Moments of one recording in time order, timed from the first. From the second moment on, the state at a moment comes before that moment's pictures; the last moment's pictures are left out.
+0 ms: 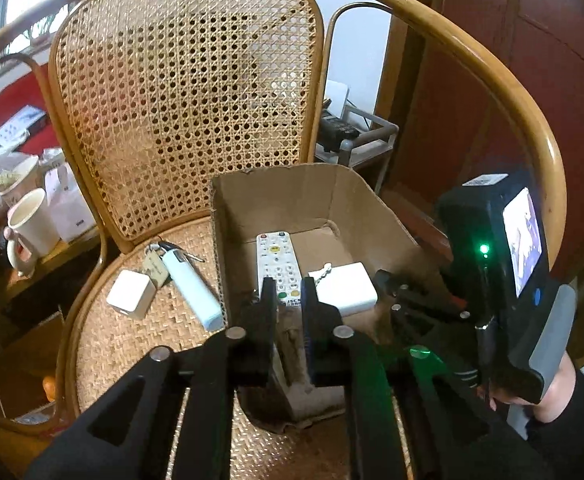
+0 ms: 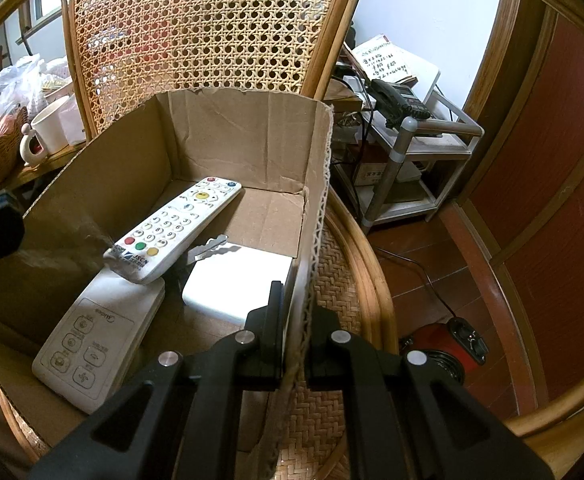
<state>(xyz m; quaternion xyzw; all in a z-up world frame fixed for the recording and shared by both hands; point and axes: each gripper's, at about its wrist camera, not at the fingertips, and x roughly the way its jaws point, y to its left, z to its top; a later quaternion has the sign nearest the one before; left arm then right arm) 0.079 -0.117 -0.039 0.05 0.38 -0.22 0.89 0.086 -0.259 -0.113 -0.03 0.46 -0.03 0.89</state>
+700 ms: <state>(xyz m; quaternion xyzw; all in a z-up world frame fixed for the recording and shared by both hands) 0.106 -0.022 -0.012 0.00 0.33 -0.06 0.94 0.087 -0.260 -0.113 -0.03 0.46 -0.03 0.89</state>
